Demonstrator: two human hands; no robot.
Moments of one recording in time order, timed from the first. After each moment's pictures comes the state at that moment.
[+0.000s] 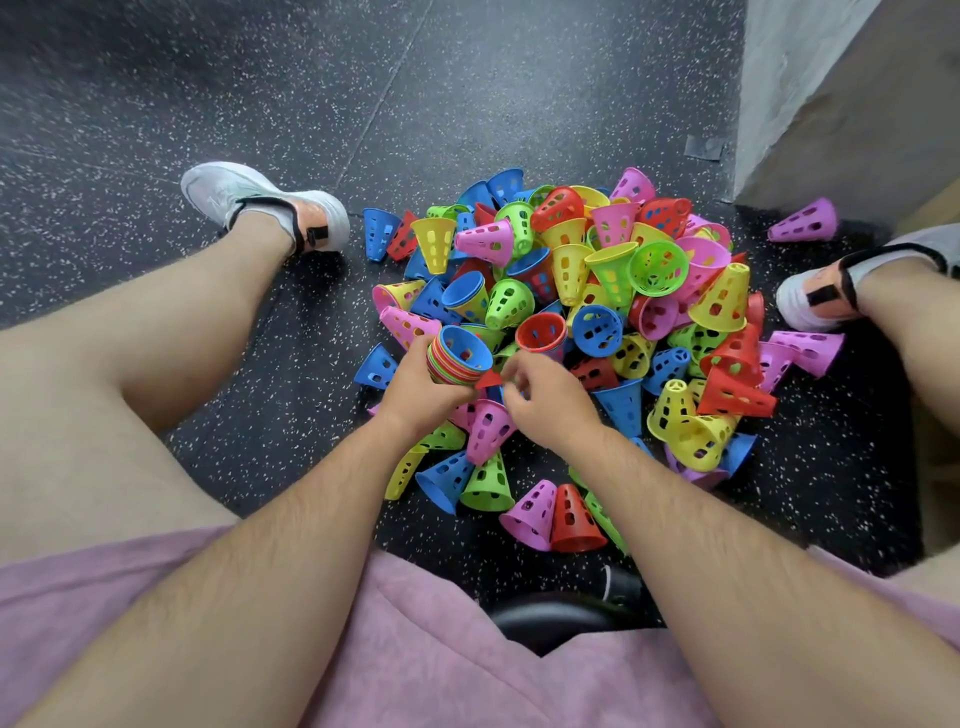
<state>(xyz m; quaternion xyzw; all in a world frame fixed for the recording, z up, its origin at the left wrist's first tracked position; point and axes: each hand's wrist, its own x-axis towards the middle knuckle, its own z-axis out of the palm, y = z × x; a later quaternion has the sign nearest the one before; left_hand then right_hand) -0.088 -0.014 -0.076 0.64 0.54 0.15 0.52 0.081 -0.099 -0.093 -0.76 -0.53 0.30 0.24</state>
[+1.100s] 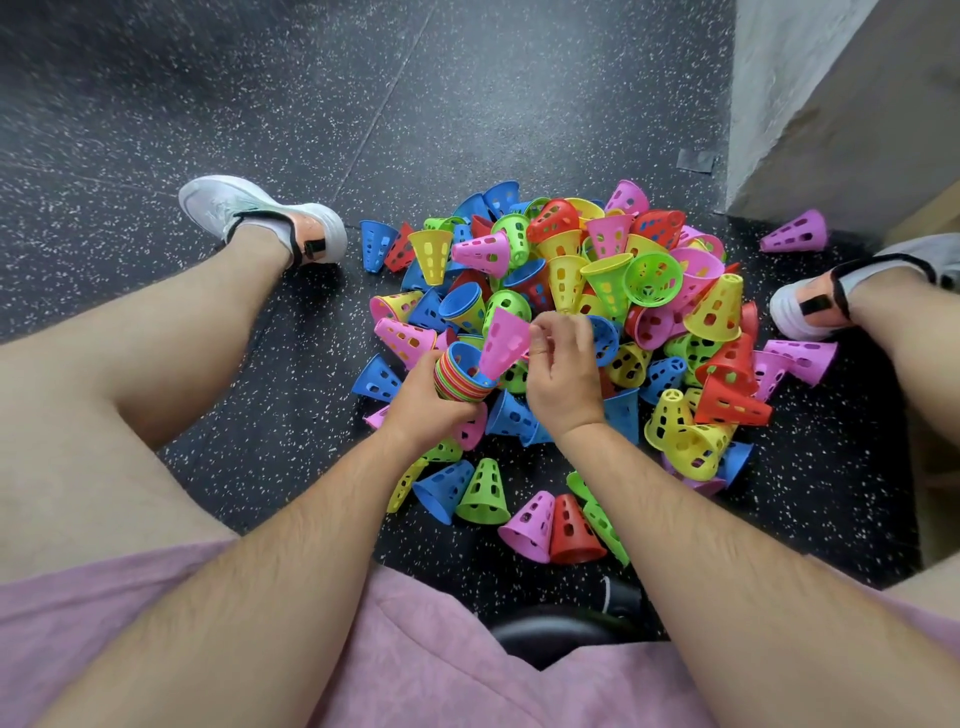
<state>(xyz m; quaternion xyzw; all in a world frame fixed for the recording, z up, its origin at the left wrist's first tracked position) -0.085 -0.018 -0.080 0.66 0.52 0.13 0.52 0.087 -0.083 -0.088 -0.75 -0.44 0.14 0.47</state>
